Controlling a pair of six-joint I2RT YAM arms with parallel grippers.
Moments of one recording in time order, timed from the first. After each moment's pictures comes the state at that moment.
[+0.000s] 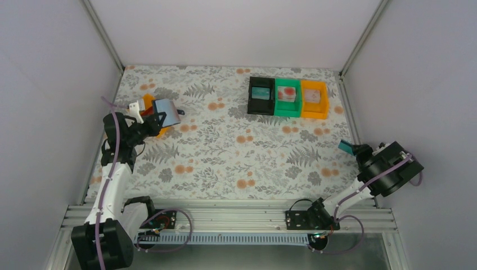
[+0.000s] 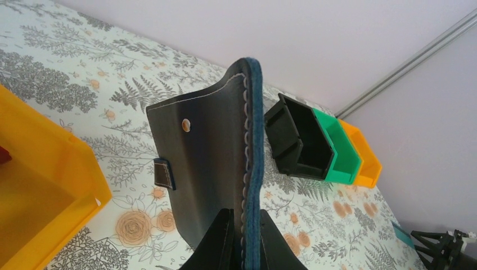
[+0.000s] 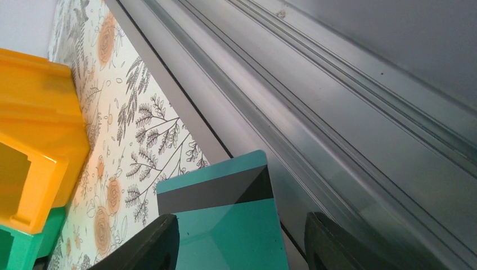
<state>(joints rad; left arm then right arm) 0.18 0.91 0.58 -0.03 0.69 -0.43 -1.00 1.81 0.77 -0.01 -0.74 0.21</state>
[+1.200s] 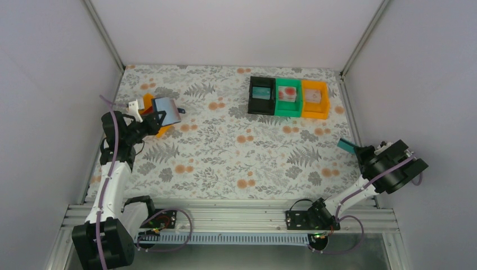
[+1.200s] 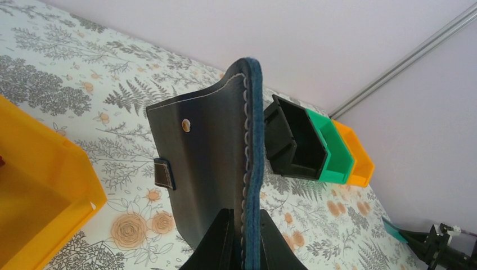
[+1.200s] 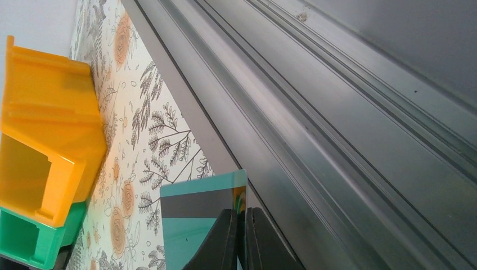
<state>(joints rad) 0.20 0.91 0.59 -0.03 0.73 -0.43 -1.01 1.91 0.85 -0.03 -0.83 0.18</state>
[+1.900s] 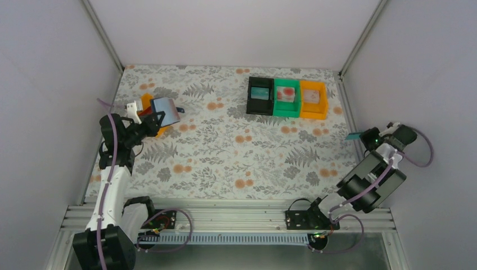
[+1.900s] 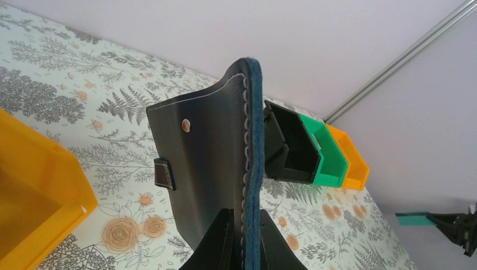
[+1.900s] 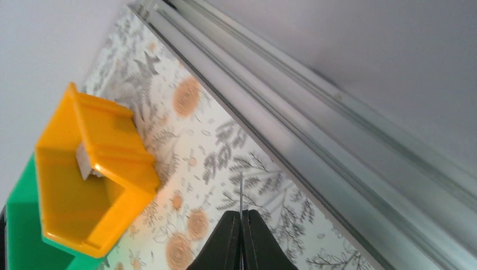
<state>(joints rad) 0.20 0.86 0.58 -0.02 0.73 -0.44 -0.87 1.54 0.87 -0.22 -0.57 0.31</state>
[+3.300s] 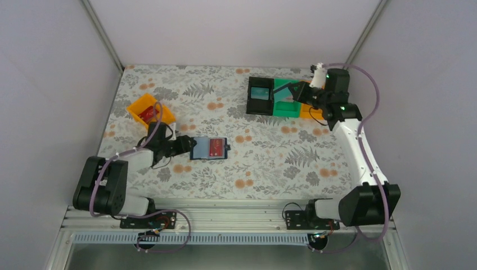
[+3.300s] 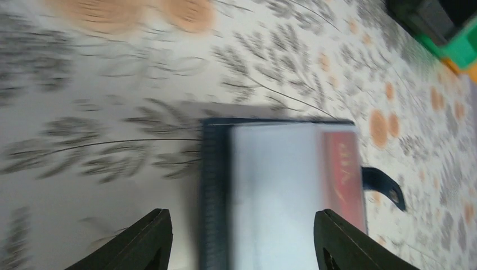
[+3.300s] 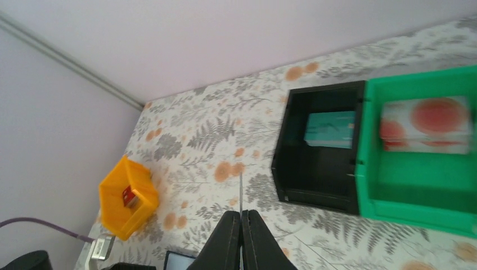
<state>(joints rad) -0.17 1.41 0.47 0.09 0.53 -0.49 0.04 1.28 1.23 -0.44 -0.50 0.42</state>
